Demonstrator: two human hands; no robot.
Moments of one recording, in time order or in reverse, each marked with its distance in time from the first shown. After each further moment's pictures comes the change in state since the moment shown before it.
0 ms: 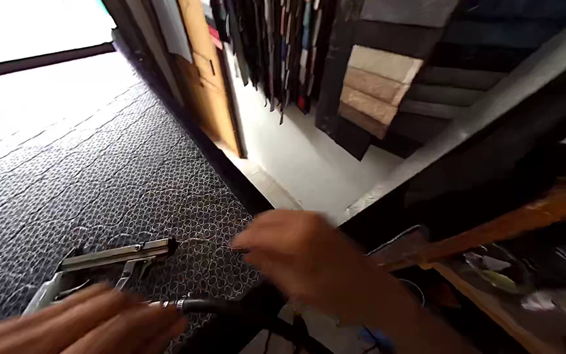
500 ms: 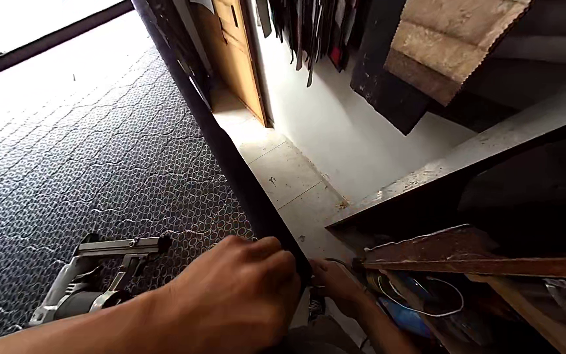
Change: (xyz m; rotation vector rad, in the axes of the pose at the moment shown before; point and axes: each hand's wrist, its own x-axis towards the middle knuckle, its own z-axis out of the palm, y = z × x) left_hand 0.141 0.013 0.108 0.130 -0.196 0.474; right_hand -0.204 0.149 0.173 1.284 -0.121 1.443
